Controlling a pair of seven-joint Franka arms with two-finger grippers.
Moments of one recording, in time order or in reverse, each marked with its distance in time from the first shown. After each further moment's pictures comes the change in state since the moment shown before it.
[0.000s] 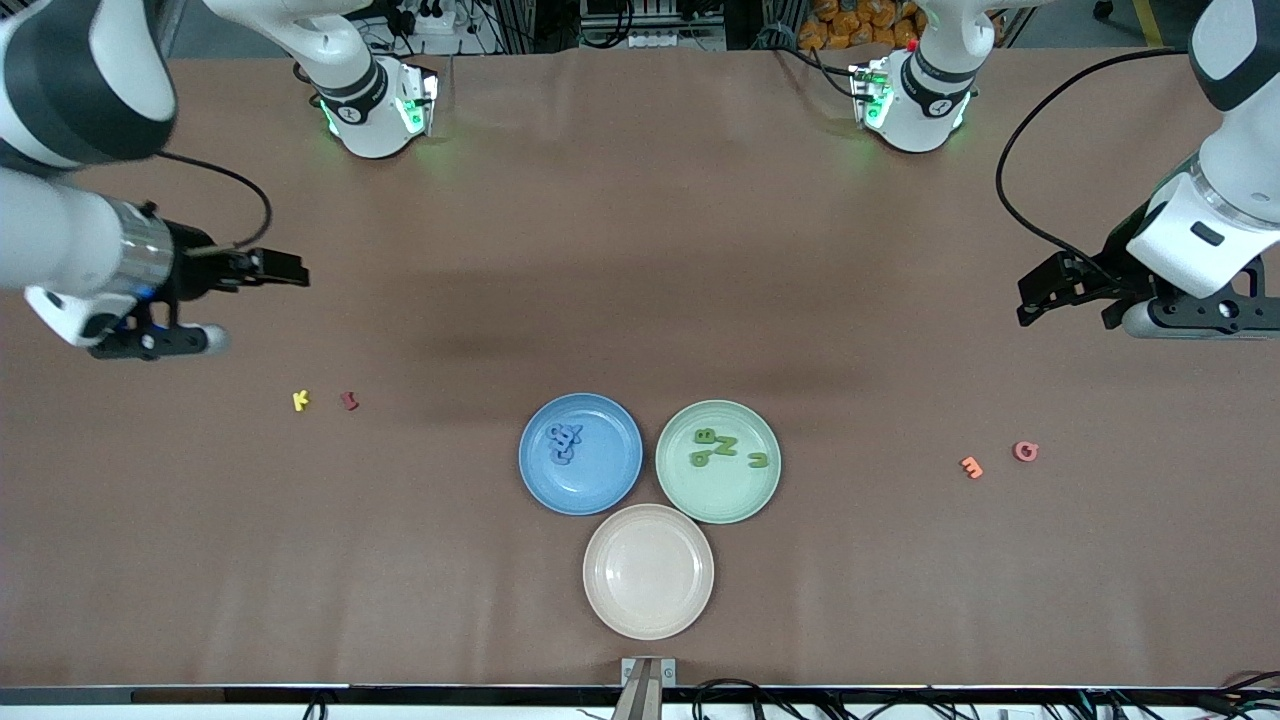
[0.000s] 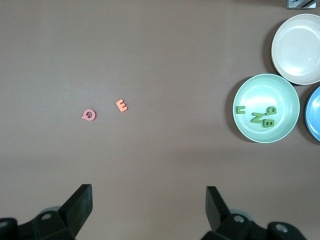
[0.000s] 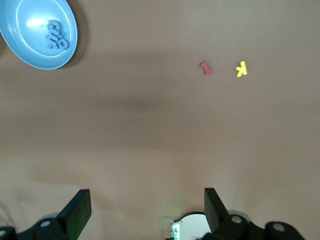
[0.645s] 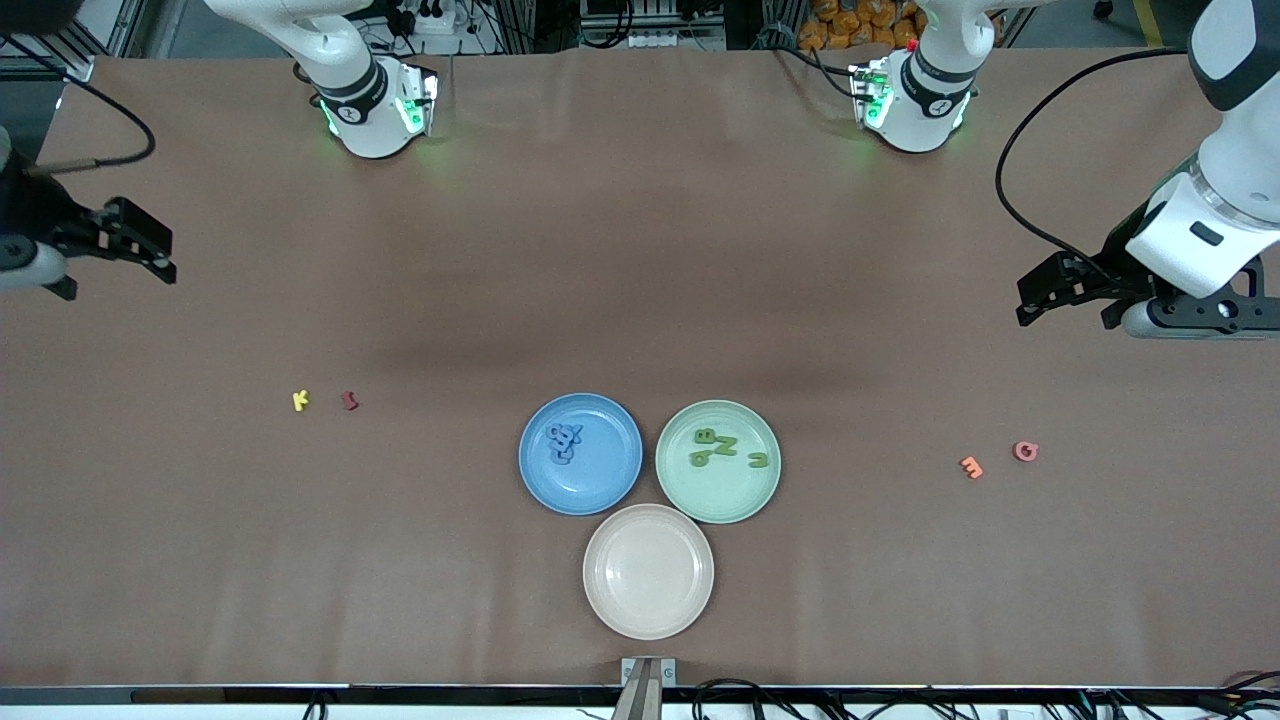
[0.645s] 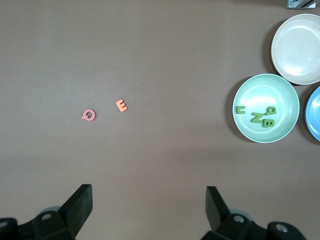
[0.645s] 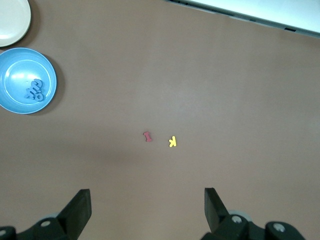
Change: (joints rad) left arm 0.000 0.000 0.000 0.000 0.000 0.000 0.000; right arm -0.022 -0.164 -0.021 -0.006 -0.200 0.217 -0.236
